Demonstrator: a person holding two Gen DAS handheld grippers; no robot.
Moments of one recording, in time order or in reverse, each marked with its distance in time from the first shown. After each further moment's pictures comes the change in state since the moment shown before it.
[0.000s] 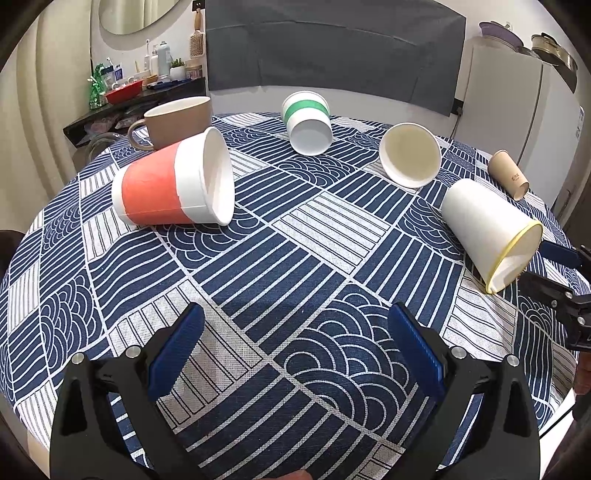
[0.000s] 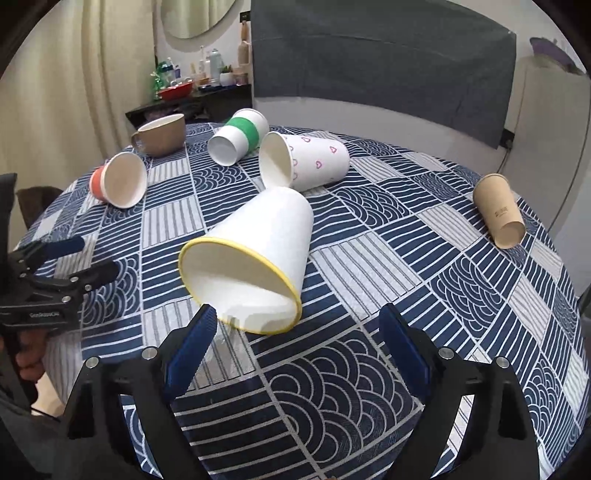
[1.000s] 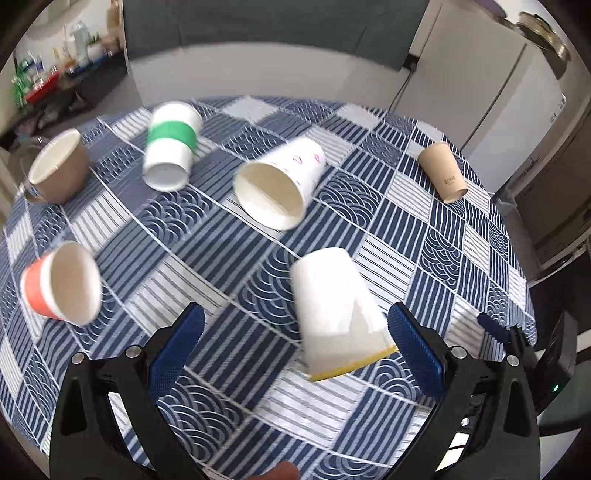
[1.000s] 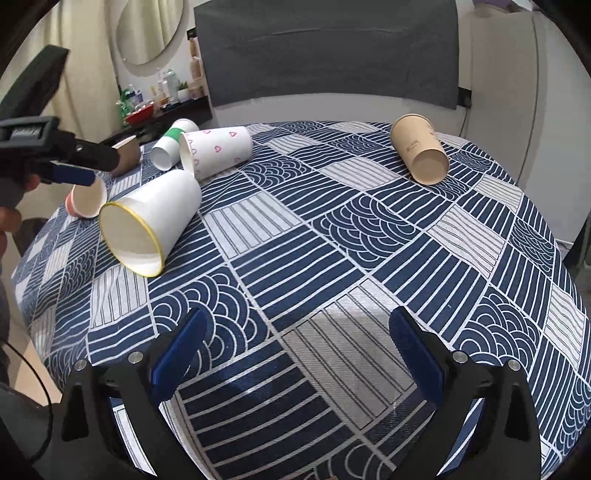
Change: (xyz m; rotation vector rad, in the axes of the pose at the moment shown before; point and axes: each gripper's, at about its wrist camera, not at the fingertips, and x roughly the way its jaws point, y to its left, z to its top) left arm 0.017 -0.115 0.118 0.048 0.314 -0.198; right arm -0.028 -0.102 -0.052 0.151 -0.023 -0.029
